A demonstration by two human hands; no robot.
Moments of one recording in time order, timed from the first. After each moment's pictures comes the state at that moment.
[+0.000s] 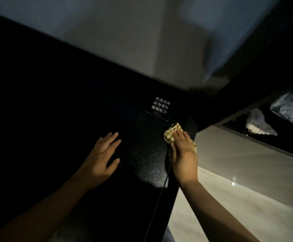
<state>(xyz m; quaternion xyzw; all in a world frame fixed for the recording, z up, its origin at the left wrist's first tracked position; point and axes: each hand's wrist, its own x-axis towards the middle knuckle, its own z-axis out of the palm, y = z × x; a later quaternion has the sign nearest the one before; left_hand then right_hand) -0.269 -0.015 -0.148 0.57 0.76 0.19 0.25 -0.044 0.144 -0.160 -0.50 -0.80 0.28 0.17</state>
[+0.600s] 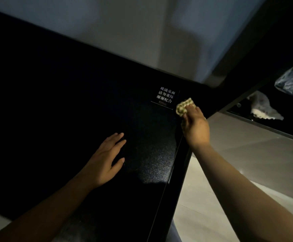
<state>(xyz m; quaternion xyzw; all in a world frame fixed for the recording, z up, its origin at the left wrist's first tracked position) -0.256 -0.046 -0.141 0.57 0.76 0.16 0.25 -0.057 0.200 -0.160 -0.51 -0.79 0.27 0.20</state>
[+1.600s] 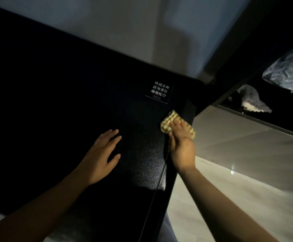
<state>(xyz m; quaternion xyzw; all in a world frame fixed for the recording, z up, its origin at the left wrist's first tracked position) -0.246 -0.051 -0.136 0.57 0.77 0.16 0.25 -0.034 0.115 -0.161 -0.50 -0.79 0.31 0.20</state>
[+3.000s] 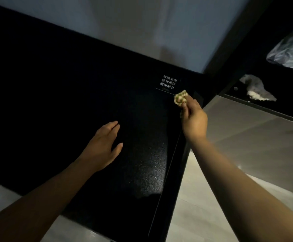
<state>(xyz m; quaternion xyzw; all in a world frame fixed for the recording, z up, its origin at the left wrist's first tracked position) -0.258 -0.079 -0.128 0.56 0.80 0.10 0.18 -0.059 0.136 -0.134 -0.51 -0.74 0.32 0.29</state>
